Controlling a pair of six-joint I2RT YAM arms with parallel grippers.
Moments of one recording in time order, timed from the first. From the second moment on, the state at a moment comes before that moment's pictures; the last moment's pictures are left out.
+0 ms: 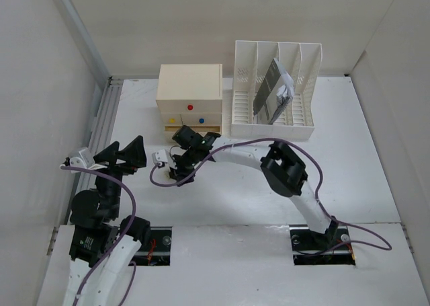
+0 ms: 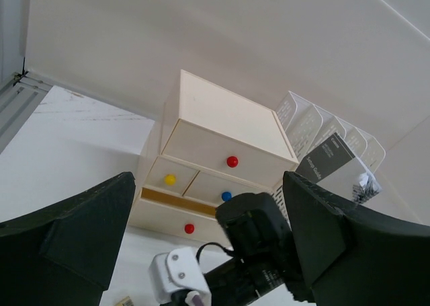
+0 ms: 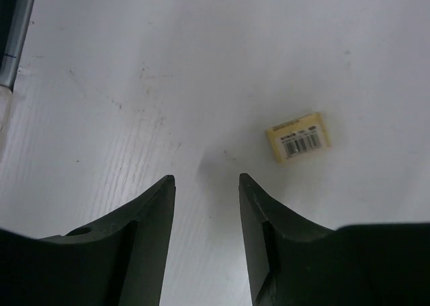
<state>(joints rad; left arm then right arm) -0.33 0.16 0.69 -0.30 -0.31 -0.46 1.01 2.24 1.82 -0.52 -0.62 -0.65</state>
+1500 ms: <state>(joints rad) -0.33 0.15 0.69 -0.31 -0.31 -0.46 1.00 2.48 2.09 -0.50 -0.56 -0.58</state>
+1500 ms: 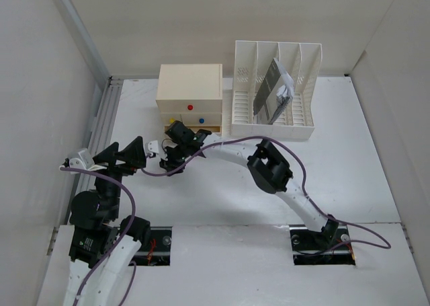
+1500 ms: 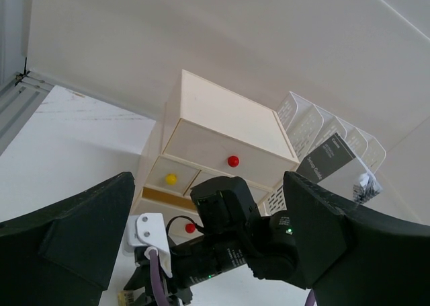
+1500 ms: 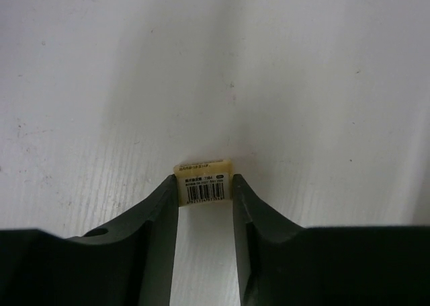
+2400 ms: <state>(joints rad) -0.33 0.15 0.69 -0.31 -0.31 -0.46 0.94 2.01 1.65 -0.25 0.12 -0.66</state>
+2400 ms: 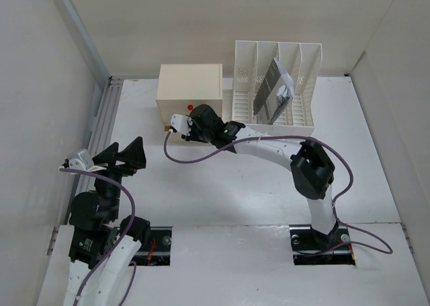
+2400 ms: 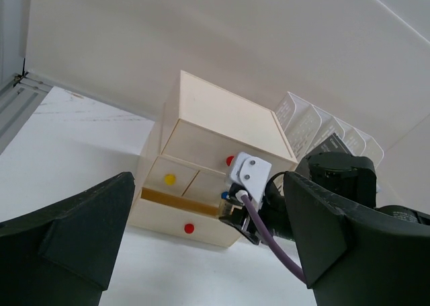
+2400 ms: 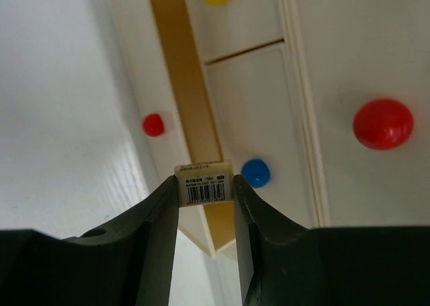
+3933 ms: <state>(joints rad) -0.33 0.15 0.69 -0.31 -0.31 -0.46 0.92 2.06 1.63 -0.19 0.31 -0.78</state>
